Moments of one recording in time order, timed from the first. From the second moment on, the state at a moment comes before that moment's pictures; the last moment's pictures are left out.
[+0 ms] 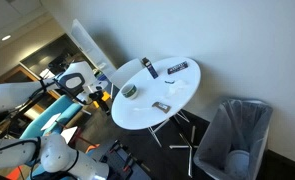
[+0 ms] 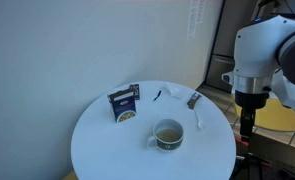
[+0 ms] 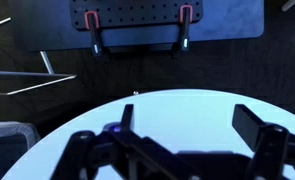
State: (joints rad) arm 0.01 -0.56 0.01 -2.62 0.06 1.84 0.06
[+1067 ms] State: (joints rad) arm -0.06 -0.48 -0.04 -2.52 0.19 2.09 0.23
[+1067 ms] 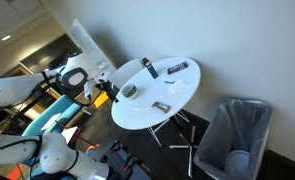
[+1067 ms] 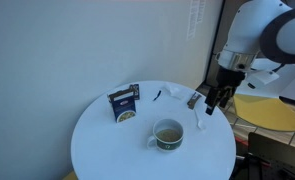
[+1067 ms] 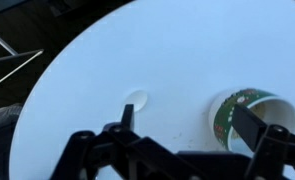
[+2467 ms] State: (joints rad) arm -0.10 -0.02 -0.13 -2.24 0.77 2.25 0.38
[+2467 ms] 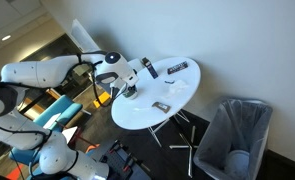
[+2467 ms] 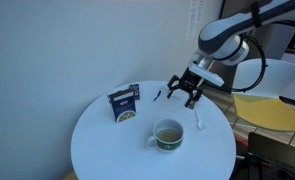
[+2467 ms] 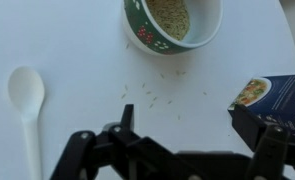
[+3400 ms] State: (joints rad) arm -0.13 0.33 -0.12 -2.02 1.46 2.15 0.40
